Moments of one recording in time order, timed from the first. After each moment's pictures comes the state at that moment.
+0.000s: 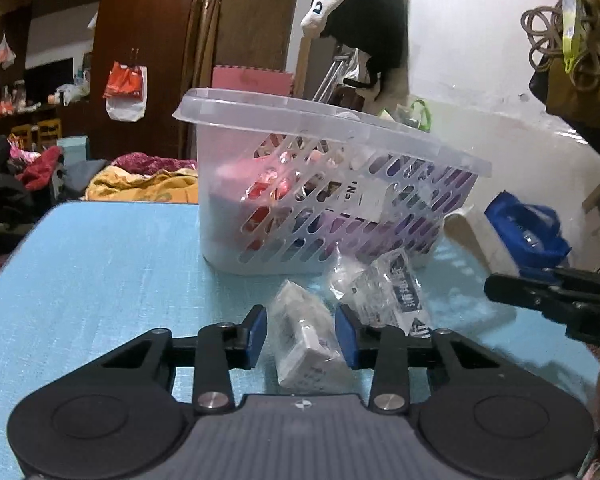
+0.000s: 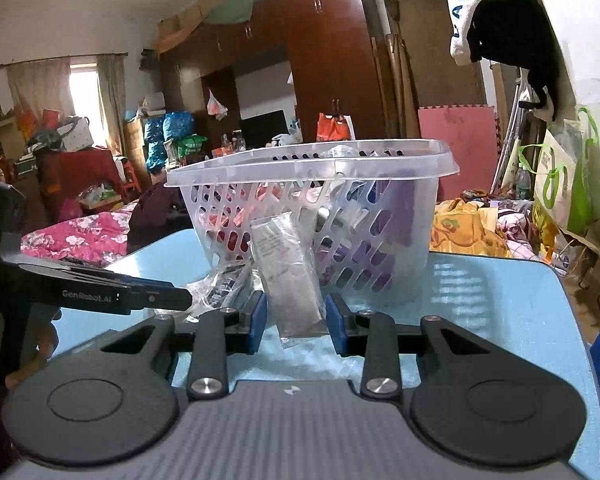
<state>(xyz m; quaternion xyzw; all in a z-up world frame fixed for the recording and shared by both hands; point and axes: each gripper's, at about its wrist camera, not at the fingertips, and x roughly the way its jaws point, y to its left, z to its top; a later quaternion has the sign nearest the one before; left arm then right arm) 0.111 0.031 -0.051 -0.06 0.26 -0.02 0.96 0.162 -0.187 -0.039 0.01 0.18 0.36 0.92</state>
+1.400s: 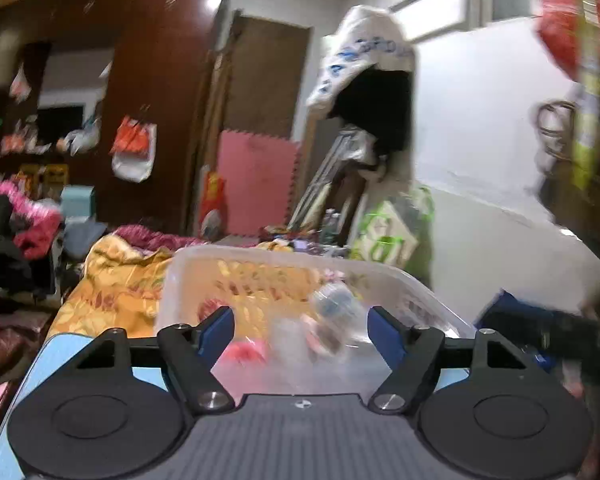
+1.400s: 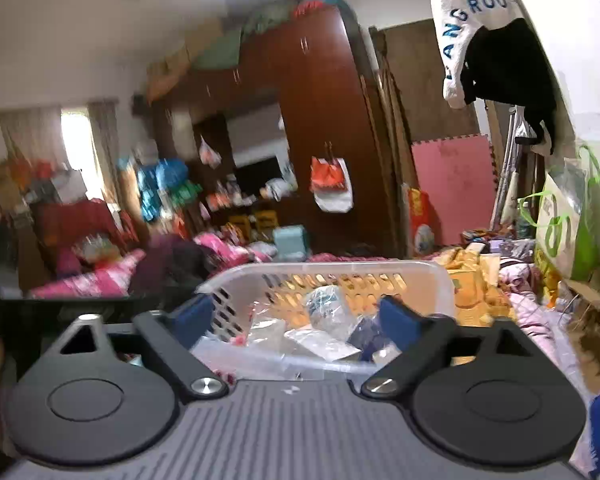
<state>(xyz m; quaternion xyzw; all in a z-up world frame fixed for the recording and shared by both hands) 0.139 0.026 0.047 -0.08 0.16 -0.02 0.98 0.213 -0.185 0.051 0.06 0.13 0.36 0.92</state>
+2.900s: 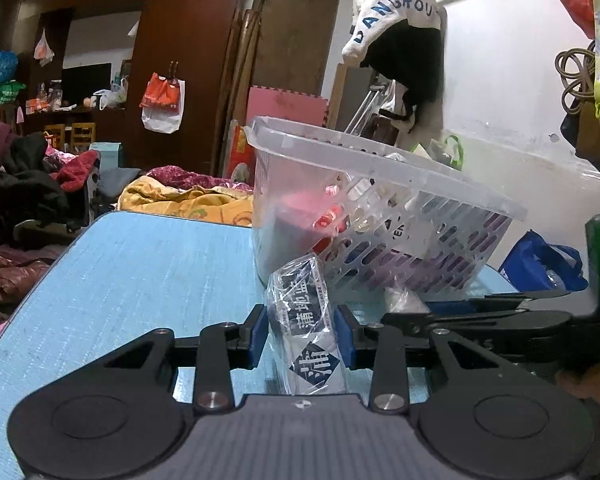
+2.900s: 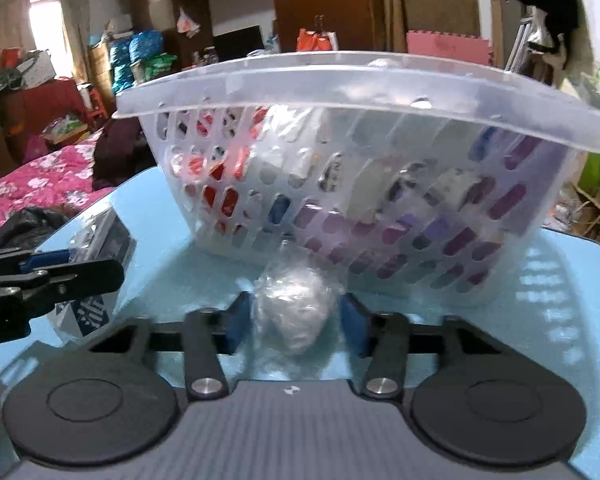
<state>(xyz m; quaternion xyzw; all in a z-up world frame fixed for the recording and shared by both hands) 0.095 0.069 -0.043 -0.10 0.23 0.02 0.97 0.218 -0.087 -0.051 -0.04 0.30 0.32 0.90</state>
